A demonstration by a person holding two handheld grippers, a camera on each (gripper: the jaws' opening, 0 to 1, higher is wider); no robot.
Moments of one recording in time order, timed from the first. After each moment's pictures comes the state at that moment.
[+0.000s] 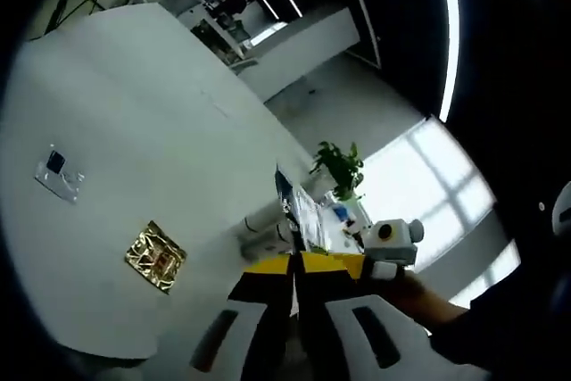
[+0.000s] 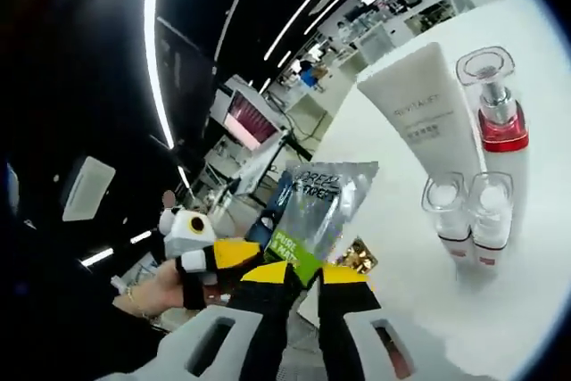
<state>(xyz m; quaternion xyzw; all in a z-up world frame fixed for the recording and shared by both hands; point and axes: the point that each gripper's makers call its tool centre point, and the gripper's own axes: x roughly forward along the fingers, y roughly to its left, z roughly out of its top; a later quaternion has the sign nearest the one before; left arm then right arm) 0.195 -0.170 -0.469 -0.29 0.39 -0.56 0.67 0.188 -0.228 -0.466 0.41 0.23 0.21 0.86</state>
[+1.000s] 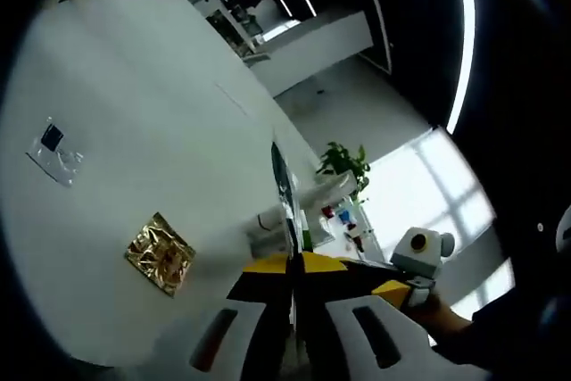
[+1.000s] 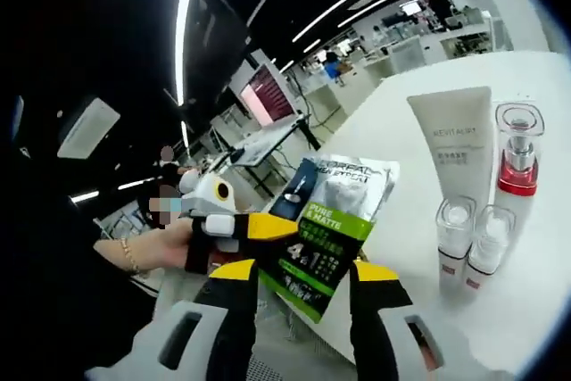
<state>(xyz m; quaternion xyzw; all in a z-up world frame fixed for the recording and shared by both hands) 0.218 -0.186 -0.513 -0.30 0.43 -0.51 0.68 0.162 -0.215 -0.483 0.24 0.28 0.24 0.90</state>
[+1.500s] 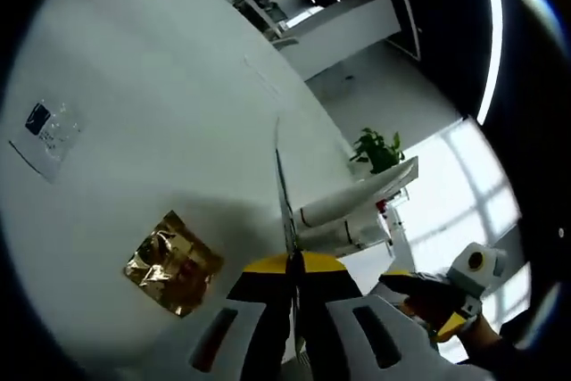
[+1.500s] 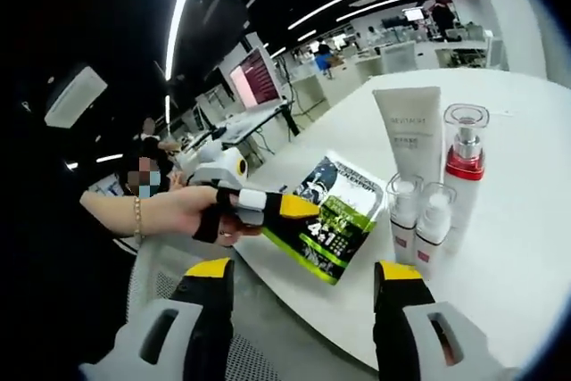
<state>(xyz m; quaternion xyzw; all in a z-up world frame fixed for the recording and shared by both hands) 0.231 -0.222 -0.559 -0.27 0.47 -0.47 0.70 0.126 -0.257 -0.498 0.16 0.31 0.19 0.92</state>
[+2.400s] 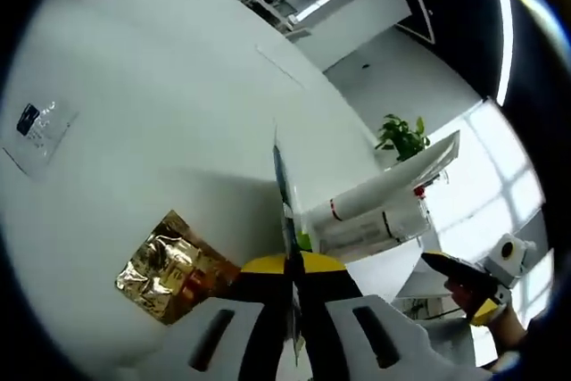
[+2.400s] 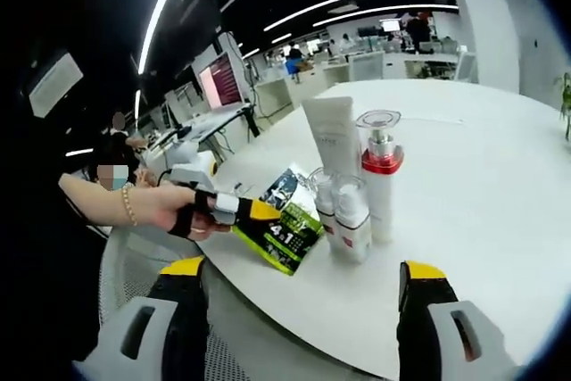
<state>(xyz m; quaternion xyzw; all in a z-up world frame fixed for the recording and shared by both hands) 0.245 -0.225 -0.598 -0.21 0.47 -0.44 0.73 0.106 -0.321 -0.505 0.13 0.31 0.10 0.94</state>
